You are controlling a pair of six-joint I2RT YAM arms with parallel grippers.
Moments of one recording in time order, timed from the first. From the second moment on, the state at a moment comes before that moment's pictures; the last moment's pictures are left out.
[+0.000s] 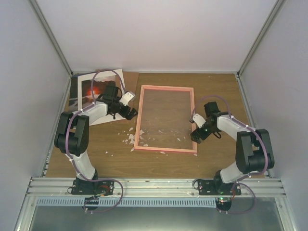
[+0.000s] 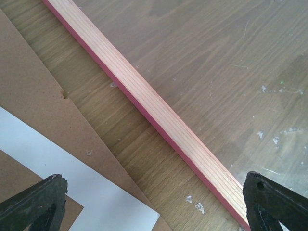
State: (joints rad) left arm -0.20 1.79 1.12 -0.28 0.42 0.40; right arm 0.13 1.54 0.83 -0.64 -0.19 -0.59
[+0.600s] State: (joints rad) left arm -0.21 1.78 1.11 -0.30 0.33 0.44; right arm 0.14 1.55 0.92 -0.64 -0.14 -0.59
